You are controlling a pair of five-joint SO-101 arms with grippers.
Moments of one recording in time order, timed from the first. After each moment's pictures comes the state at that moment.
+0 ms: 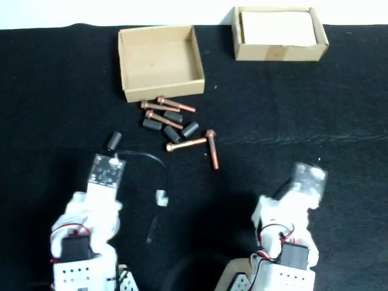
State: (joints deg) left arm -15.0 -102.7 96.3 71.2 -23.4; right arm 5.4 -103.1 96.1 65.0 -11.6
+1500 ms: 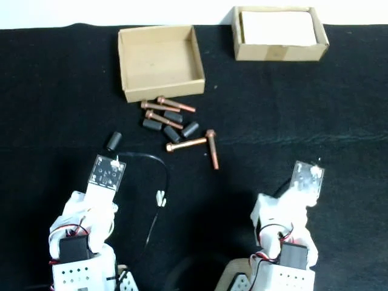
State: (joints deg) left arm -15.8 -102.7 96.3 71.2 -25.4; right arm 3.2 -103.1 96.1 62.8 -8.2
